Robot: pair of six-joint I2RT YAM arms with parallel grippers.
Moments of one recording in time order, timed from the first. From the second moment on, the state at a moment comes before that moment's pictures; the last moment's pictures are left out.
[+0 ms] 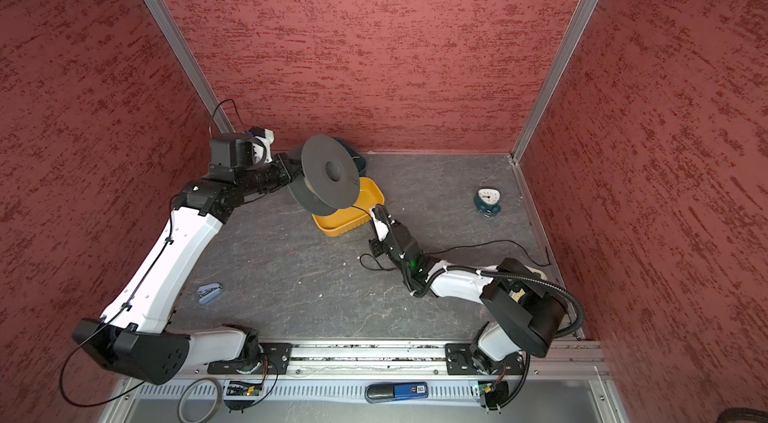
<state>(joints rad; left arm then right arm) -0.23 1.32 1.47 -0.67 0.23 -0.66 0.88 1.51 0.63 0.63 0.28 0.06</state>
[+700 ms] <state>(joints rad) -0.62 1.62 1.68 -0.75 -0.51 -0.41 1.05 1.26 0.74 0.42 0.35 -0.12</state>
